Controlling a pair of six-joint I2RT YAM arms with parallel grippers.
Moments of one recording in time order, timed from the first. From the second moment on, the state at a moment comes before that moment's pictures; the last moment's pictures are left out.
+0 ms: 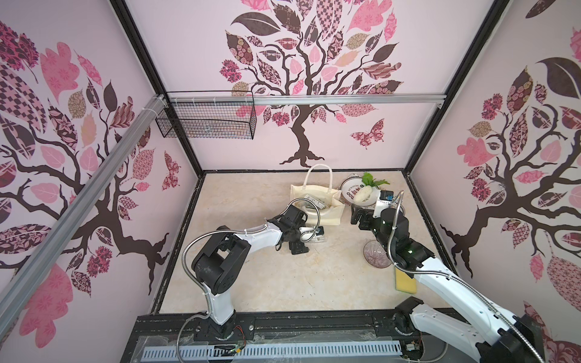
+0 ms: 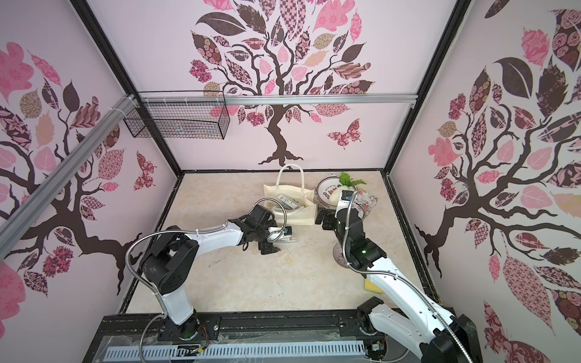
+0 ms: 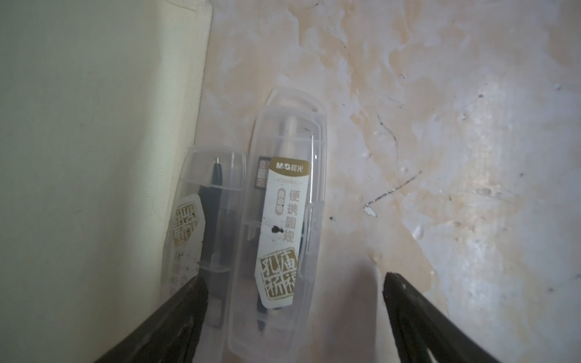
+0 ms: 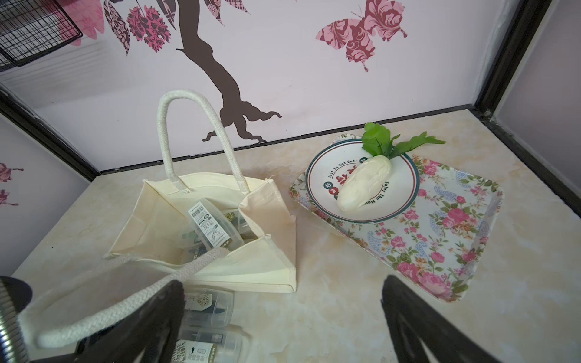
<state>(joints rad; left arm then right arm) -0.65 1.83 1.09 -0.25 0.21 0.84 0.47 0.95 0.68 -0.04 0.31 0.38</state>
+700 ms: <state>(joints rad) -0.66 1.95 1.26 -0.50 0.21 0.84 0.47 0.89 0.63 -0.03 0.31 0.39</state>
